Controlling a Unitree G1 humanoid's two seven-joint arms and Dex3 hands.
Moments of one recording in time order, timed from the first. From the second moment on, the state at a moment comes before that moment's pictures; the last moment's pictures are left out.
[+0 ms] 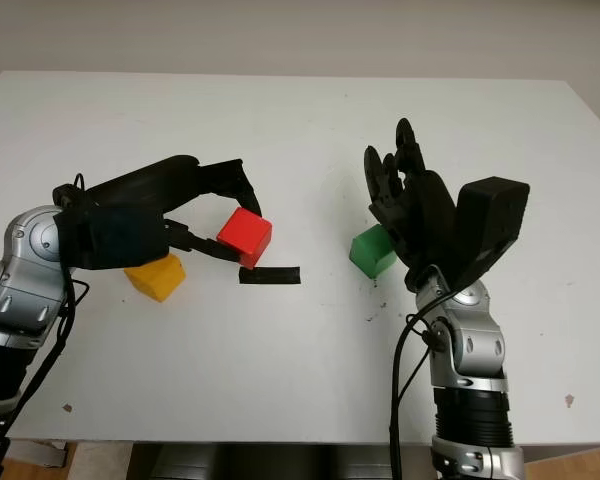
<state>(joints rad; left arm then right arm) -0.60 0.54 -0.16 -0.07 0.33 0.19 -0.64 -0.41 -0.15 -0.16 0.00 0.24 0.36 0.15</state>
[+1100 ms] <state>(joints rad) -0.47 0.43 -0.31 -0.05 0.54 0.17 -0.41 -0.40 -0.15 -0.15 -0.03 0.24 0.36 0.13</state>
